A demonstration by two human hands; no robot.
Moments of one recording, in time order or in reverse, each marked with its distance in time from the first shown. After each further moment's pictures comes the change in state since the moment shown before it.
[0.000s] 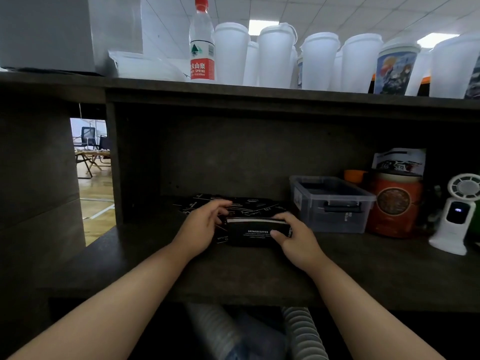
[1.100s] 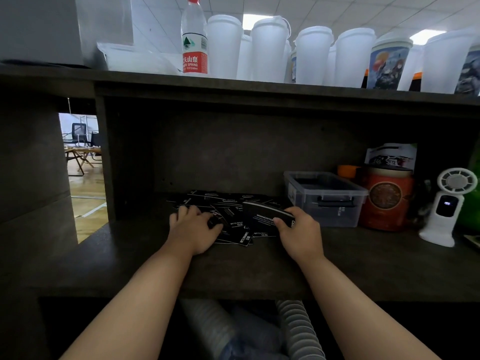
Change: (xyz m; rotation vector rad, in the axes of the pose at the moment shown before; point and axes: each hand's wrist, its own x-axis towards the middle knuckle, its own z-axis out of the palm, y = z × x) left_hand 0.002 0.008 0.006 0.779 -0.238 -0.337; right_hand -0.003 -0.002 -0.002 -0.103 0.318 0.060
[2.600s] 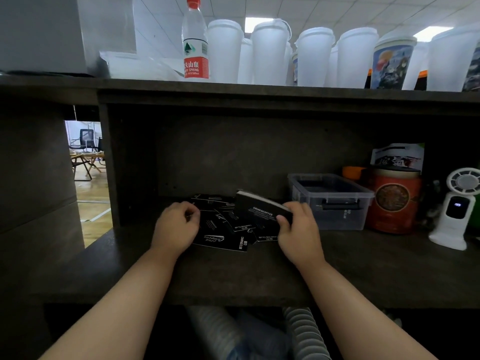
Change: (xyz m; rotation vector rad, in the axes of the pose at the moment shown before) left_hand -0.003 -0.032 -0.007 -0.570 0.372 -0.029; right_hand -0.001 -0.007 0.006 0.017 0.057 -0.222
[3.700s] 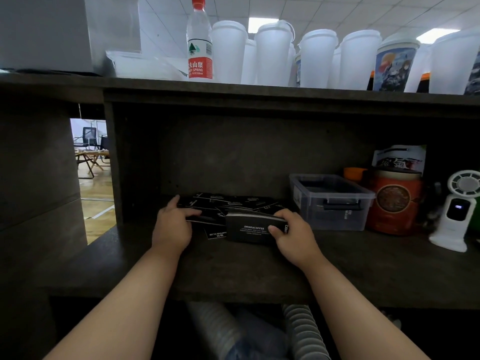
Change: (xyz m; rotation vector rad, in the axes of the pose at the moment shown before) left_hand -0.003 -0.005 -0.001 0.184 -0.030 -0.062; right_hand 0.001 0.006 0.002 0.058 -0.269 0.098
